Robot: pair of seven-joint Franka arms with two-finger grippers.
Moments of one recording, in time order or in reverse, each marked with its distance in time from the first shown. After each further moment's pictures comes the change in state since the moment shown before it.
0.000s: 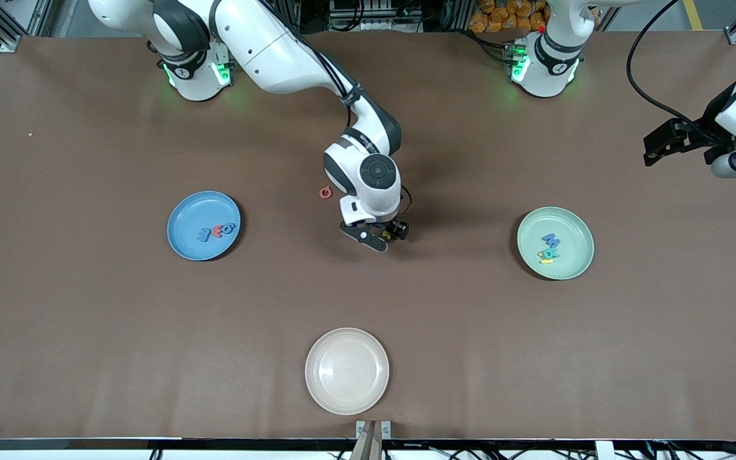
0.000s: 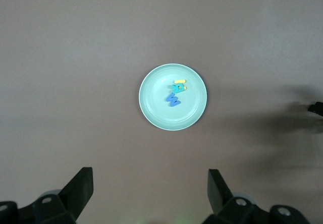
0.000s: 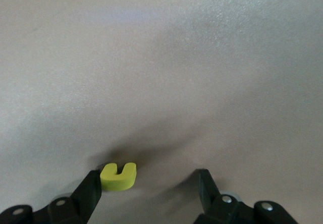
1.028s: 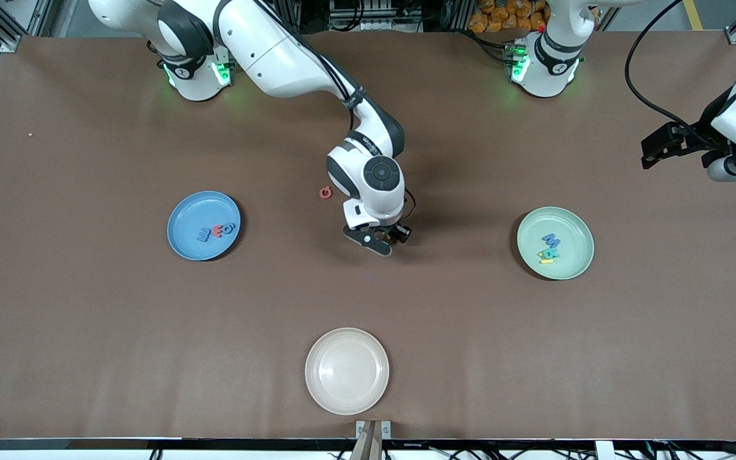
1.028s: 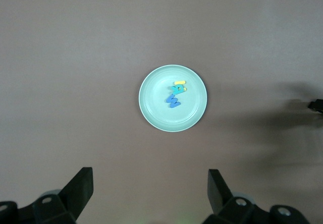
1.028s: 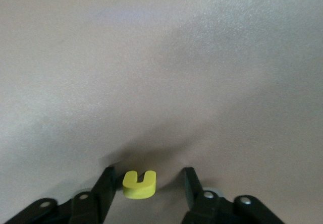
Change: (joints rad) left arm -0.001 0.004 0.004 0.000 0.000 0.007 0.009; right arm 0.000 0.038 -0.006 0.073 -0.012 -0.016 0.003
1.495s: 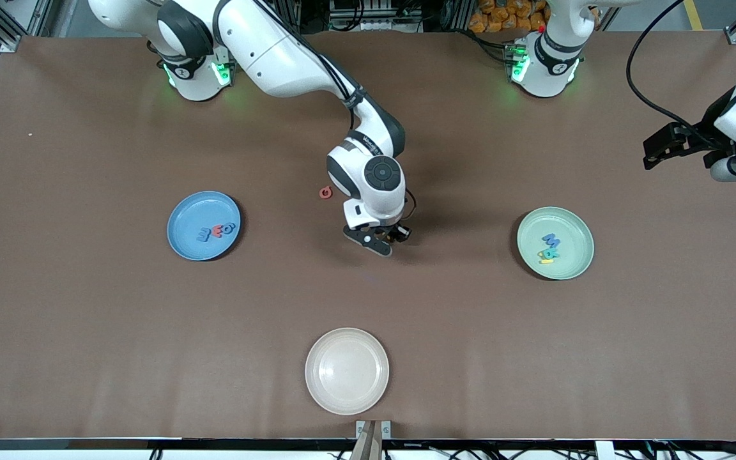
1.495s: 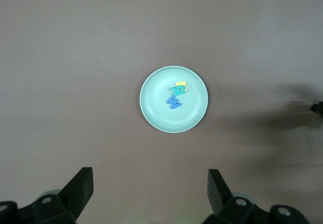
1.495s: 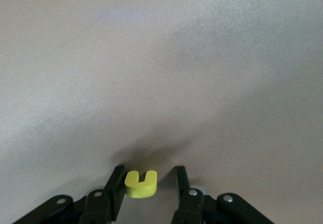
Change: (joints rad) left arm 0.004 -0.001 0.004 0.003 0.000 0.003 0.000; right arm 0.000 0.001 -0.001 0.007 -0.002 -0.009 0.004
